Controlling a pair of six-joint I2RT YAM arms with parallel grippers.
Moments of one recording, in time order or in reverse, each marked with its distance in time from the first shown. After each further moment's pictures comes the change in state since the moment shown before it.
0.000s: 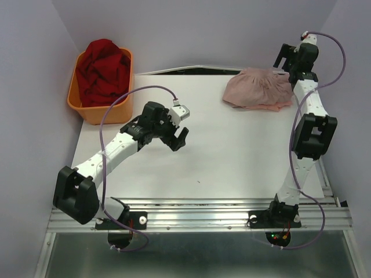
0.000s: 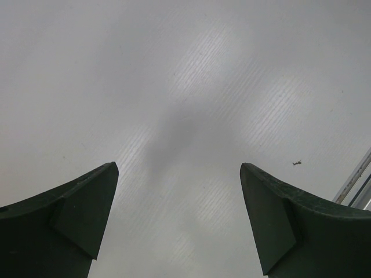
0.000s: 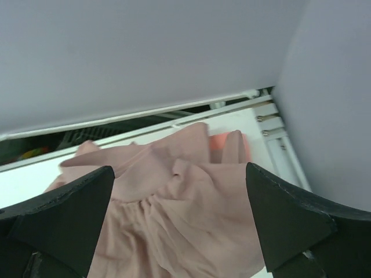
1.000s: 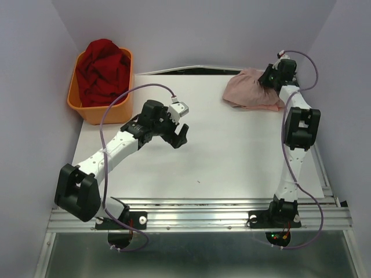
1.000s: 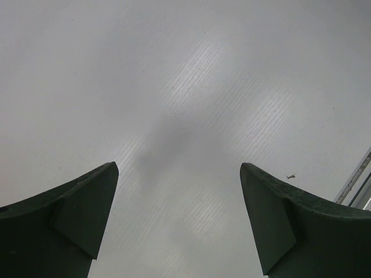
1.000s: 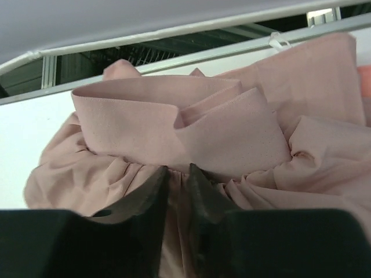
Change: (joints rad) left arm 0.019 0.018 -0.002 0.059 0.030 -0.050; right arm 0.035 0.218 0.055 -0.024 -0.269 0.118
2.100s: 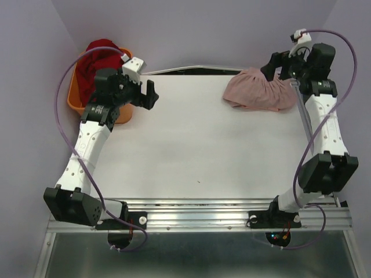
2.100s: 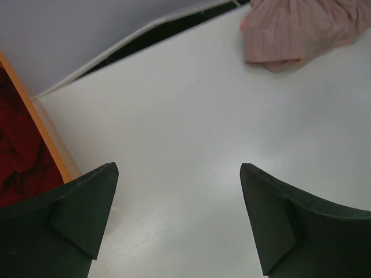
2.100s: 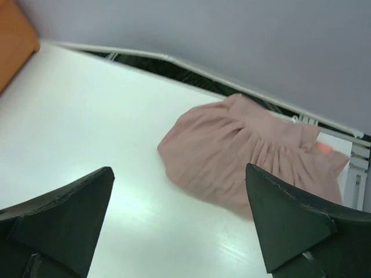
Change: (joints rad) left arm 0.343 -0.042 0.432 -0.093 0.010 -0.080; right arm 0.006 -0.645 -0.238 -0.164 -0.231 -0.309
